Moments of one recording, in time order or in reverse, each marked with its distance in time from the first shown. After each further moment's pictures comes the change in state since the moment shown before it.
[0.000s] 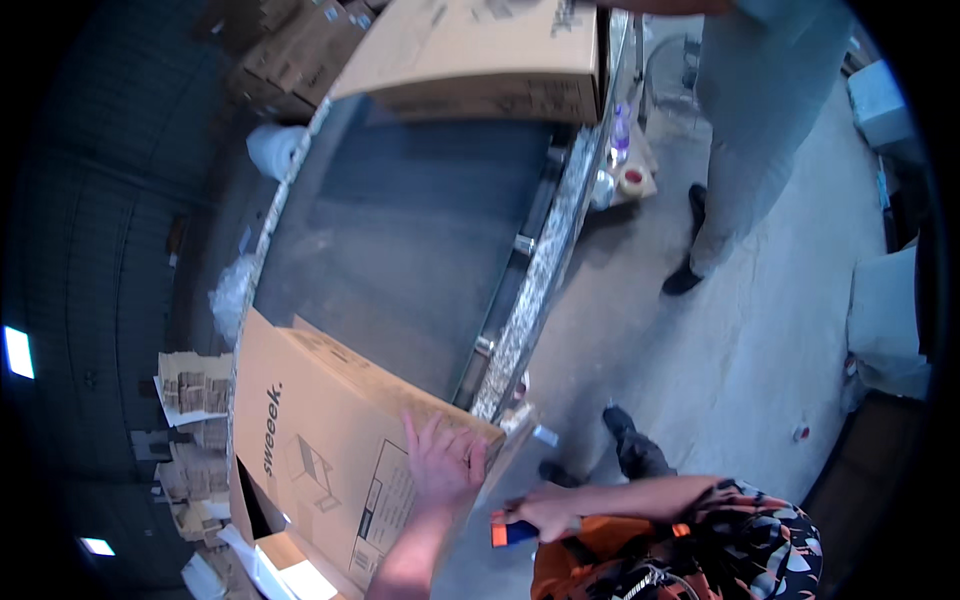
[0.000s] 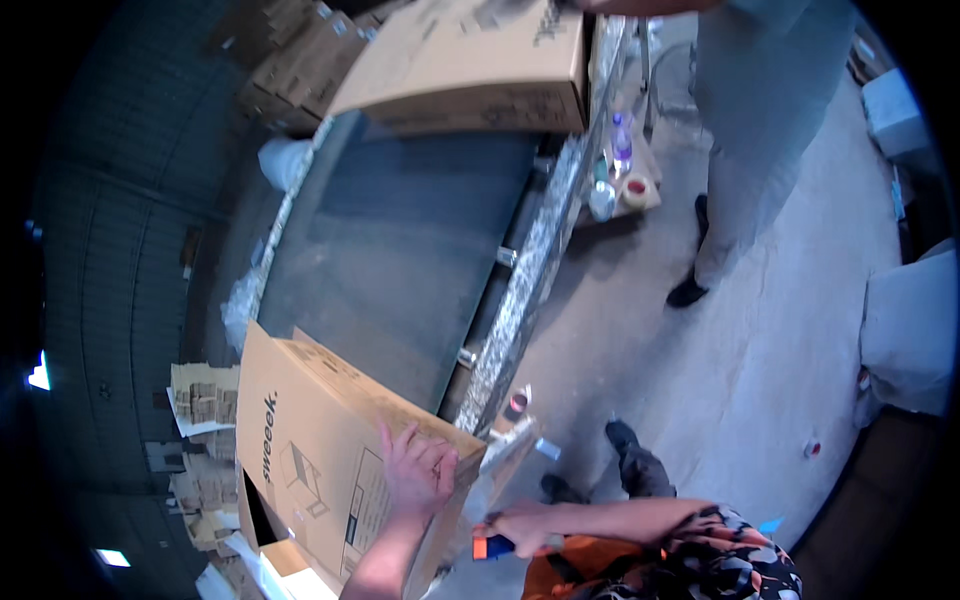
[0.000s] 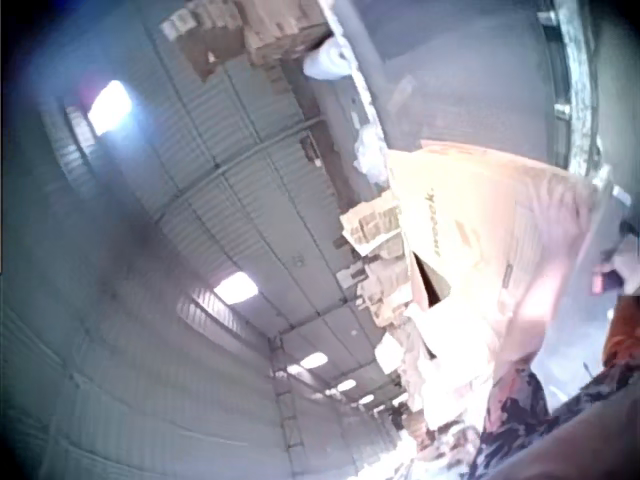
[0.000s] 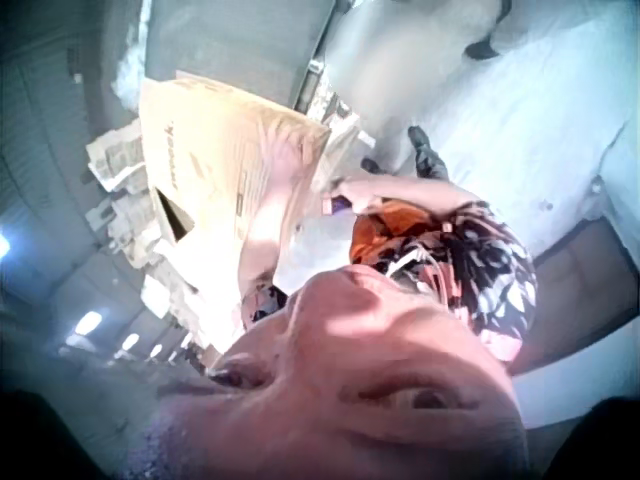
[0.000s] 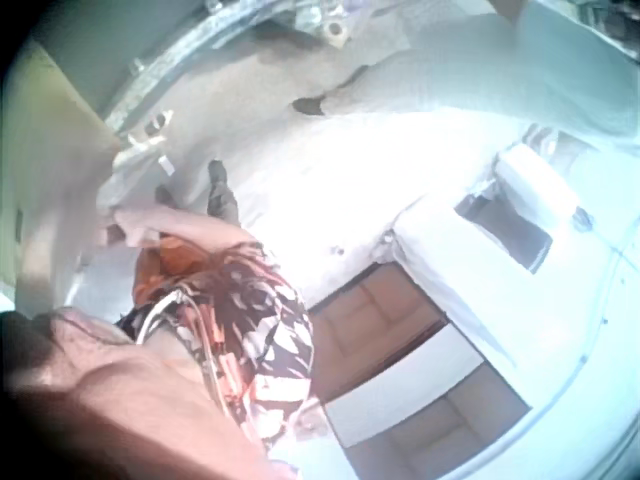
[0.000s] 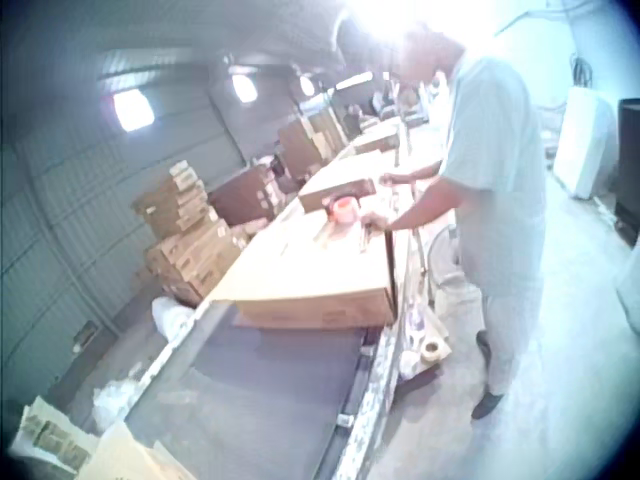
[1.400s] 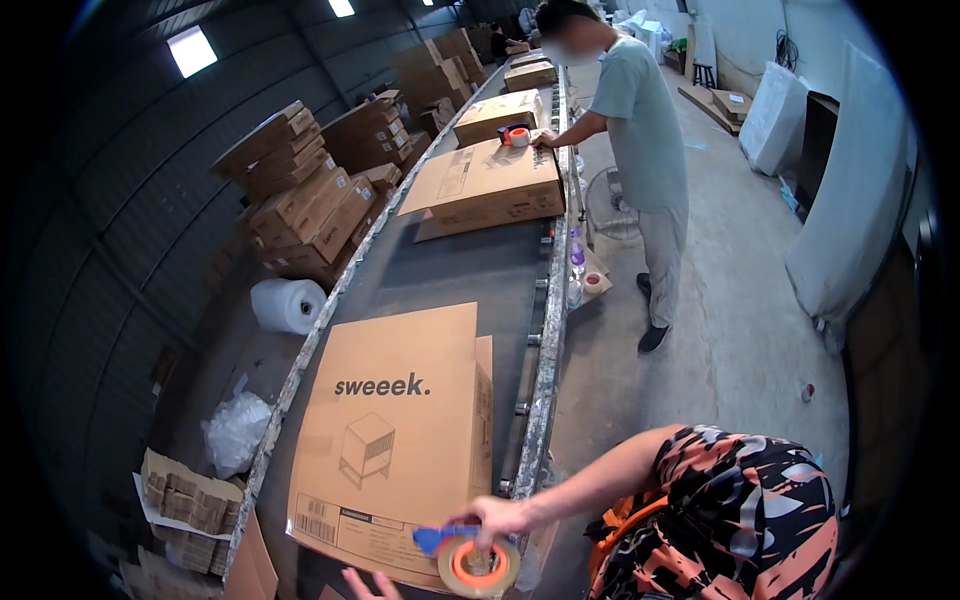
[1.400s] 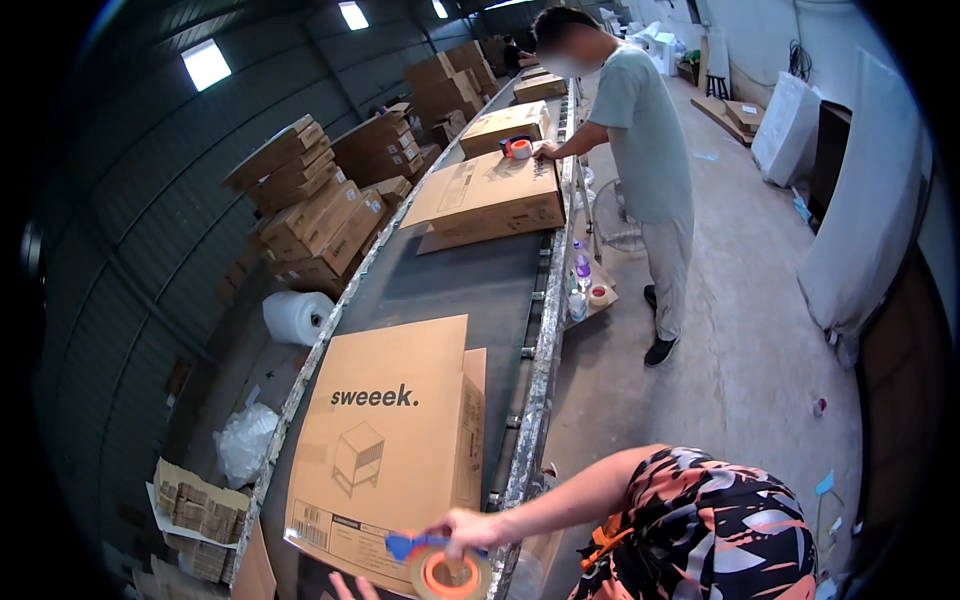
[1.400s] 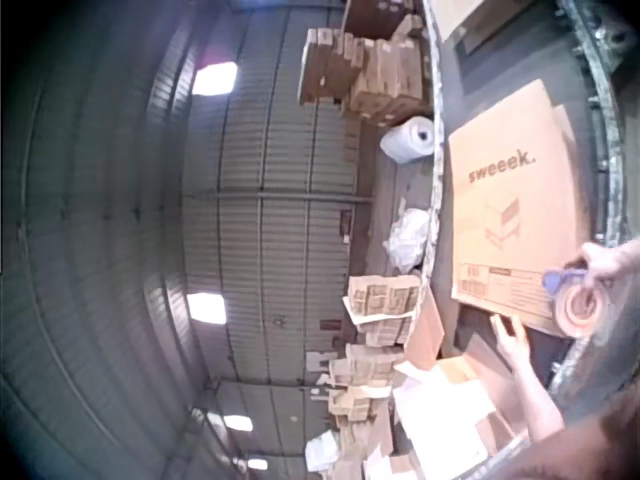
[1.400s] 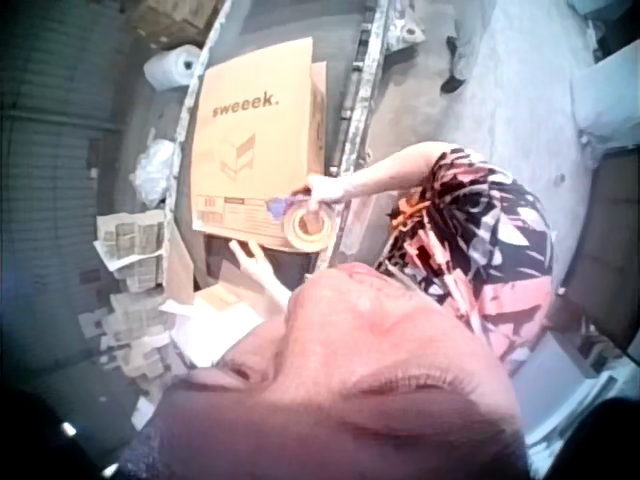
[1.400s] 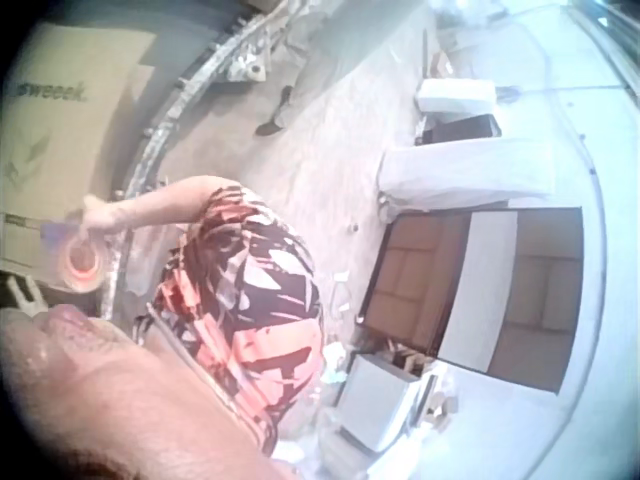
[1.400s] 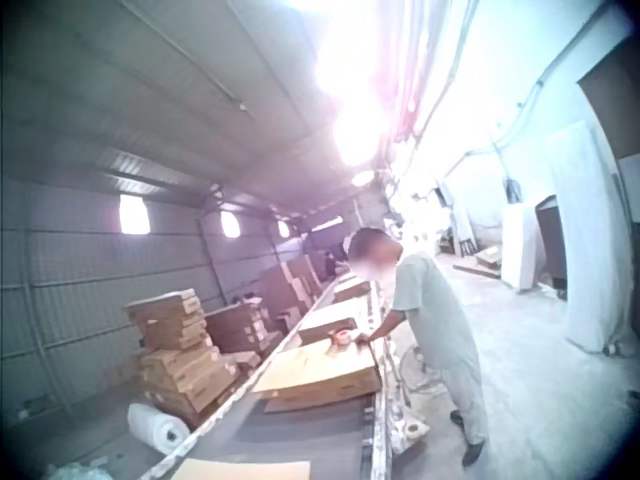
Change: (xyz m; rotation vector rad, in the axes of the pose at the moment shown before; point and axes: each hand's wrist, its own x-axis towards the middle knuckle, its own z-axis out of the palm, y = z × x) left_hand -0.379 -0.262 -0.023 -0.303 0.638 -0.664; right_hand 0.247 -0.106 0.106 0.718 0.327 0.021
